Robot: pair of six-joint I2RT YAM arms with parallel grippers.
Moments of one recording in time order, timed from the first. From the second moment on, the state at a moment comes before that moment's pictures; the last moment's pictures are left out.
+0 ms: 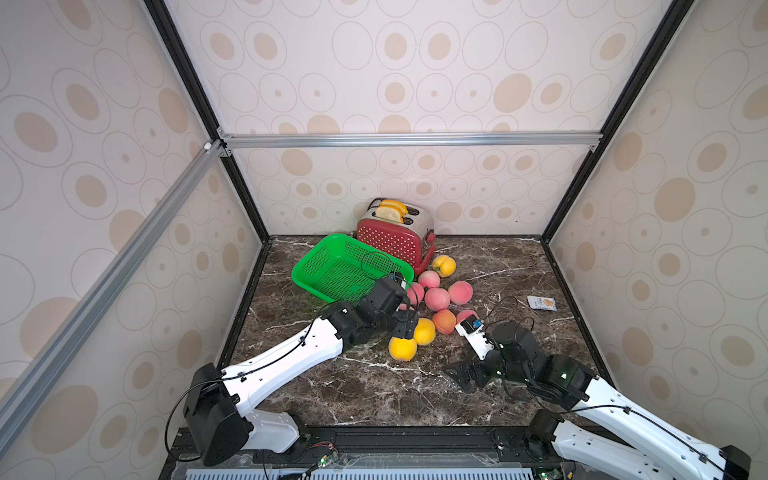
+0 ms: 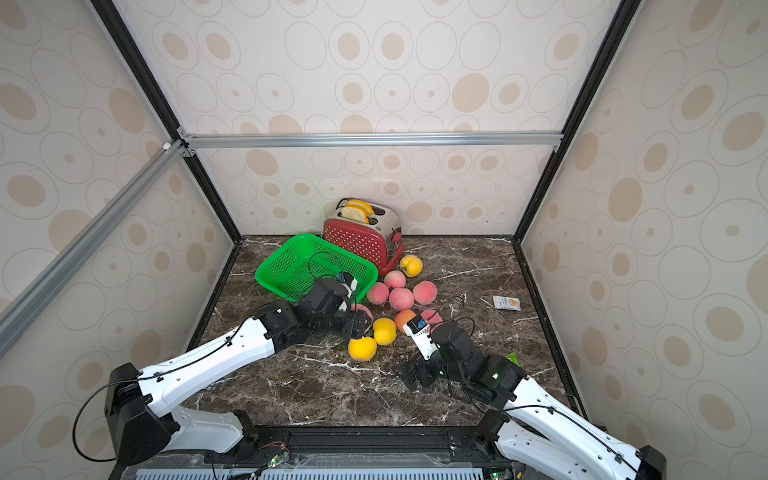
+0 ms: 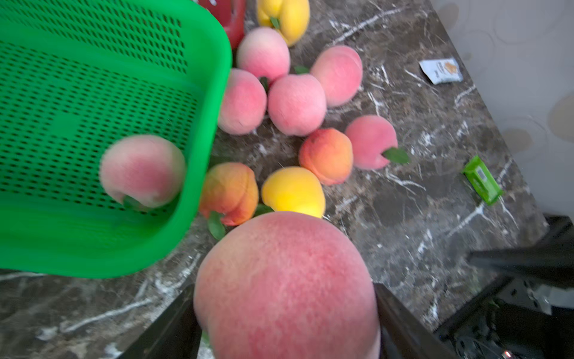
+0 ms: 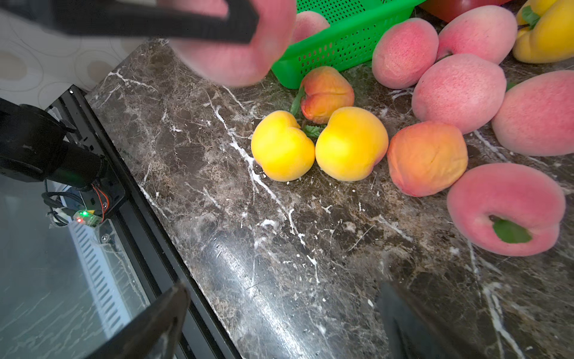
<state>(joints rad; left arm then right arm) -0.81 1.37 1.19 -0.66 -0.11 -0.46 0.90 0.77 0.68 -0.62 -0.13 0.17</state>
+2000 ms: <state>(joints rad) -0.29 1.91 1.44 -0.67 0.03 -0.27 0.89 0.98 0.91 -0.59 -0.16 0.03</state>
